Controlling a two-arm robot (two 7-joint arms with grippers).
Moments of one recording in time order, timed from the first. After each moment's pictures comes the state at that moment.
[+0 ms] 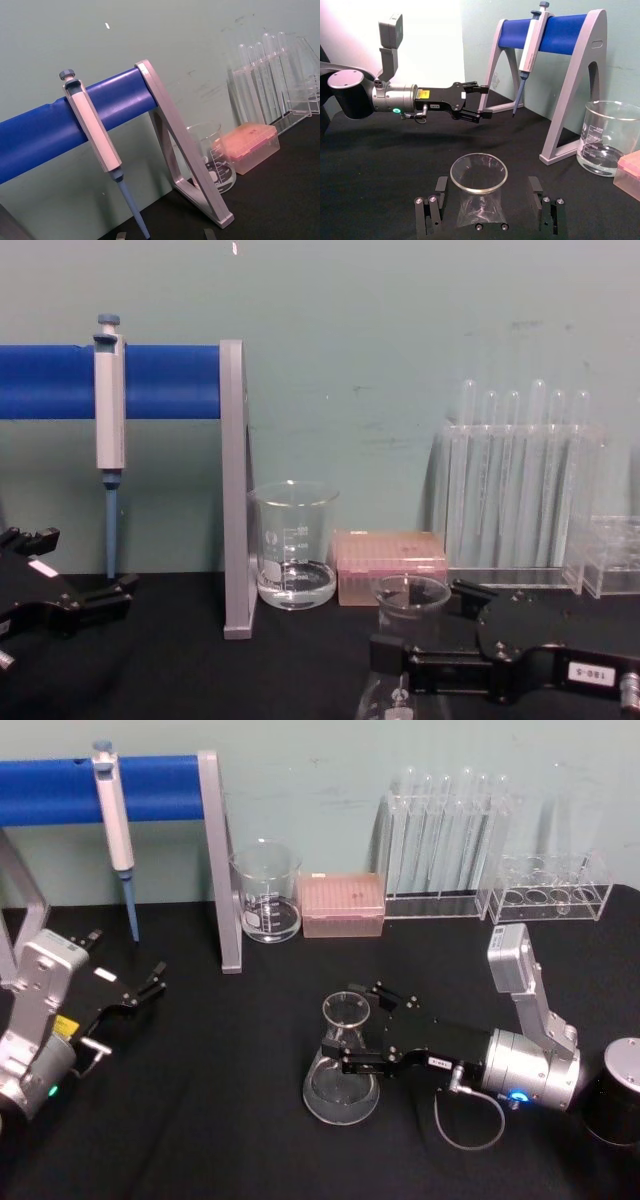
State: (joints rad) left arm -0.20 0.60 0.45 -1.41 -0.25 -0.12 0.03; right arm 0.36 0.48 -0.58 -1.29 0.56 -0.13 0.80
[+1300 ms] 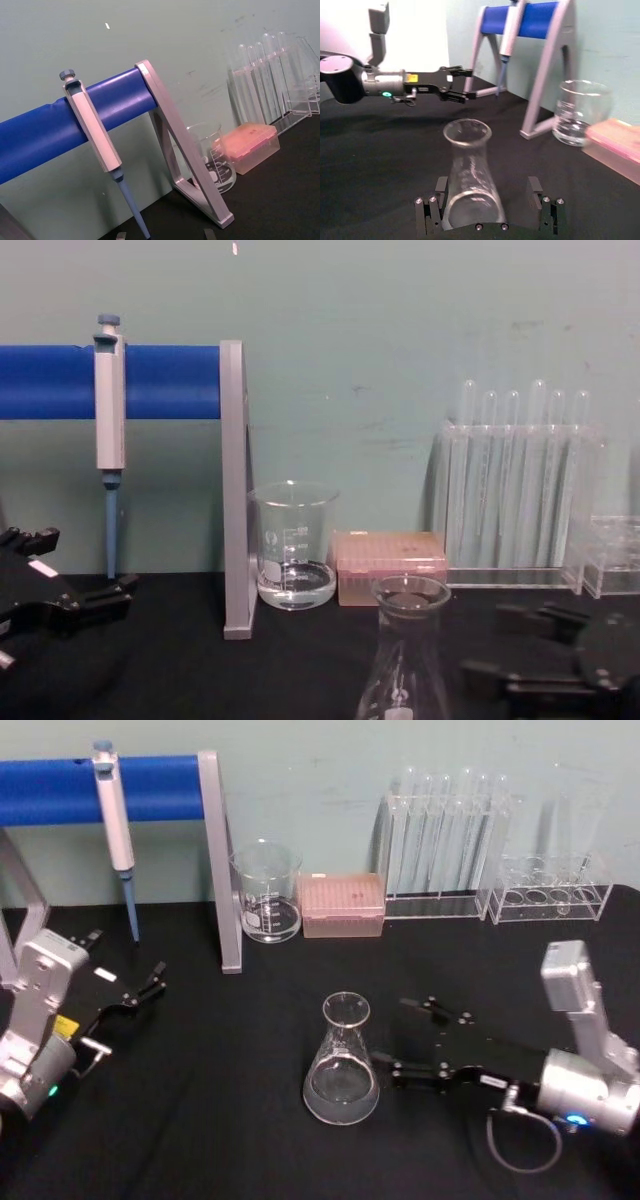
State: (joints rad) left arm -0.20 0.60 0.45 -1.41 -0.25 -0.12 0.03; right arm 0.24 0.60 -0.51 -1.42 0.57 -0.10 0.73
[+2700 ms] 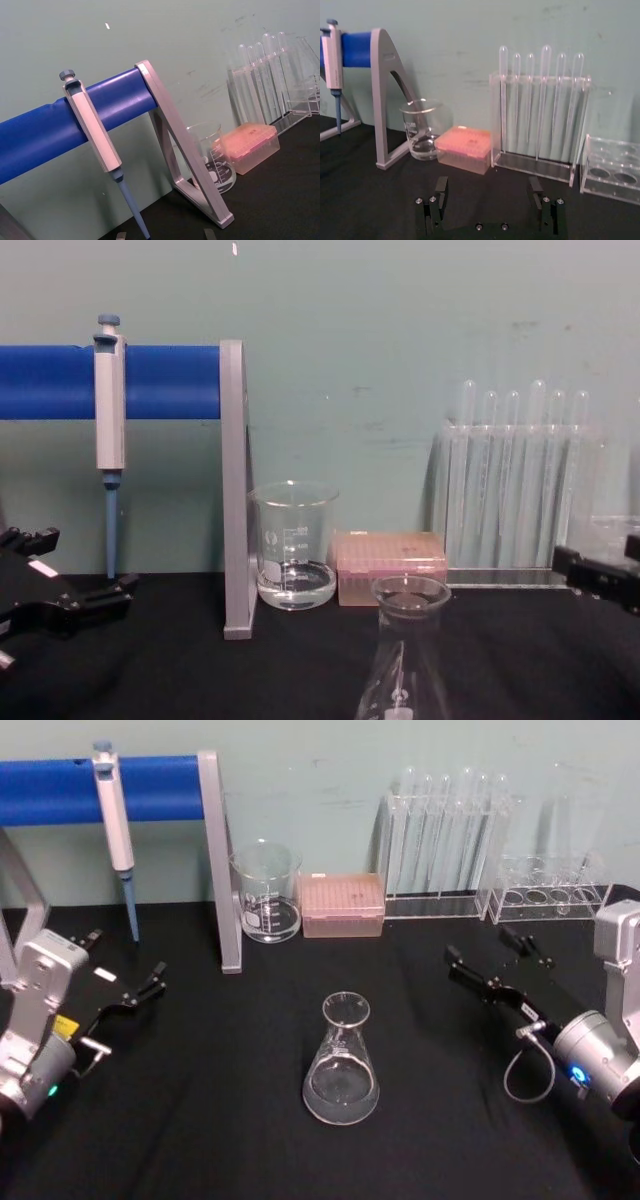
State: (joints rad) left arm -0.20 0.60 0.45 -1.41 -0.25 -0.12 0.03; right arm 0.16 0.41 -0.27 -1.40 0.46 -0.09 0.27
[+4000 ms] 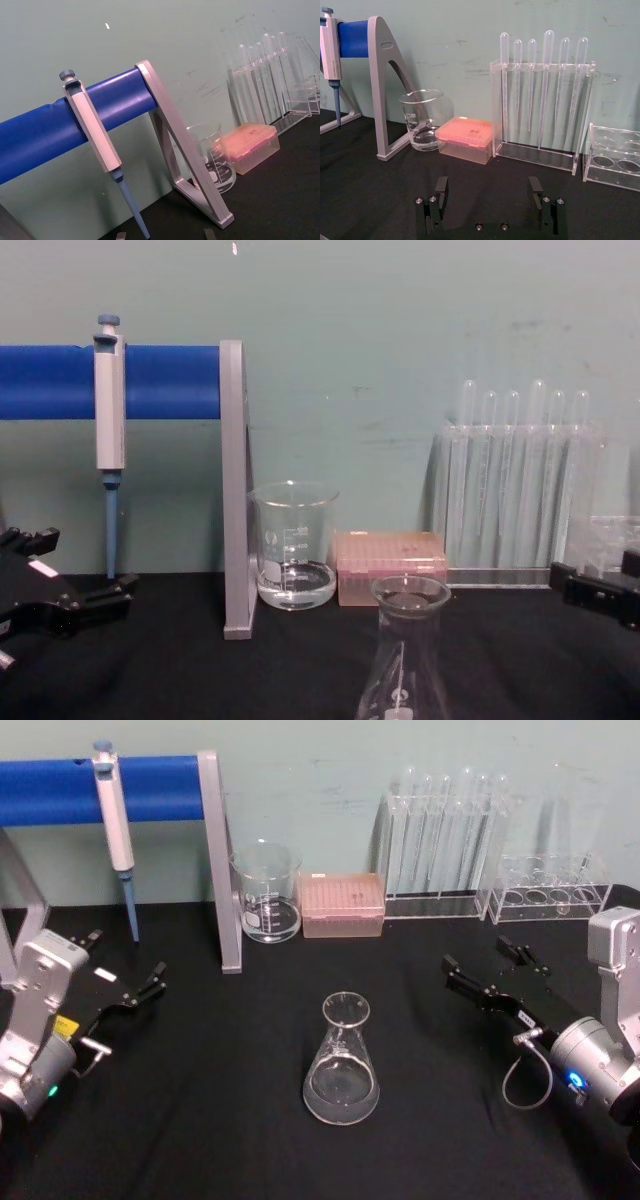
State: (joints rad) left arm -0.20 0.60 0.45 -1.41 -0.25 -0.12 0.03; right arm 0.15 0.40 -0.26 -1.39 0.44 -0.06 0.28
